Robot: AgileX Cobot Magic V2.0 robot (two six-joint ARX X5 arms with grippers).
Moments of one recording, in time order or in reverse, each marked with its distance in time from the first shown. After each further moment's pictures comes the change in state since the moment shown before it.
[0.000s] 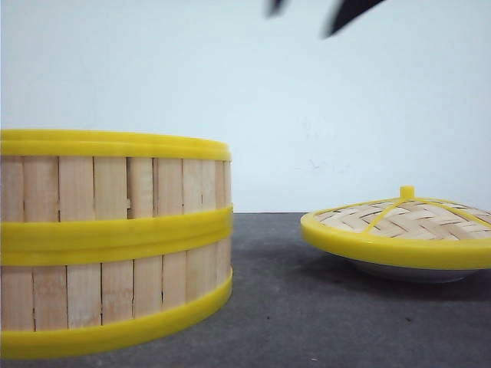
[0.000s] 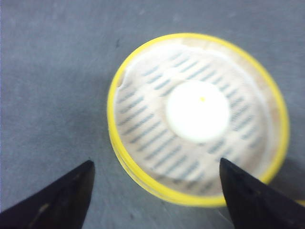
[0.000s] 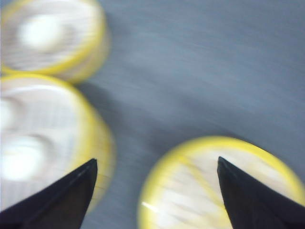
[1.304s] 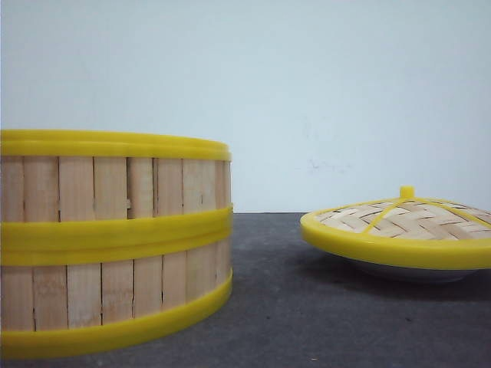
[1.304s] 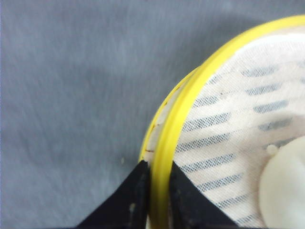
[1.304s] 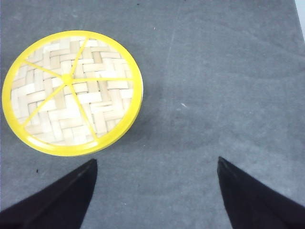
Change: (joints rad) left arm 0.039 0.438 0.147 0.141 -0.004 -0.023; right arm -0.393 -0.557 -0.222 -0.412 0.072 -0.019
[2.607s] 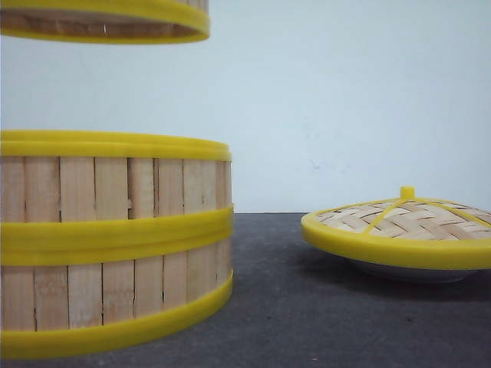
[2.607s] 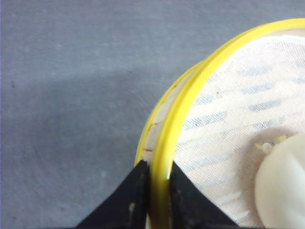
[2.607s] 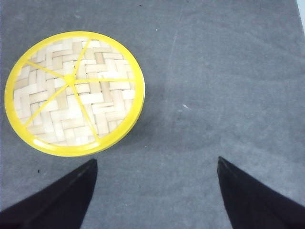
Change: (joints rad) left arm -0.291 -0.526 0.311 -0.674 0.166 0.124; right arm 0.001 0.000 0.000 0.004 0.000 -0.004
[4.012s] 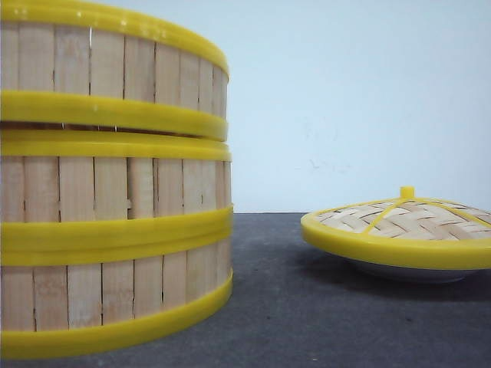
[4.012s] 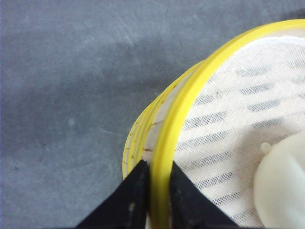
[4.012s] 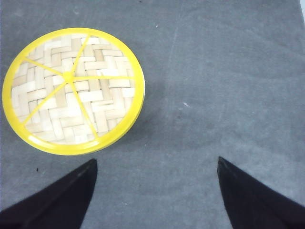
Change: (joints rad) left arm -0.061 0.029 -0.337 0.133 -0.002 -0.010; right arm 0.000 0.002 -0.015 0.007 0.000 0.000
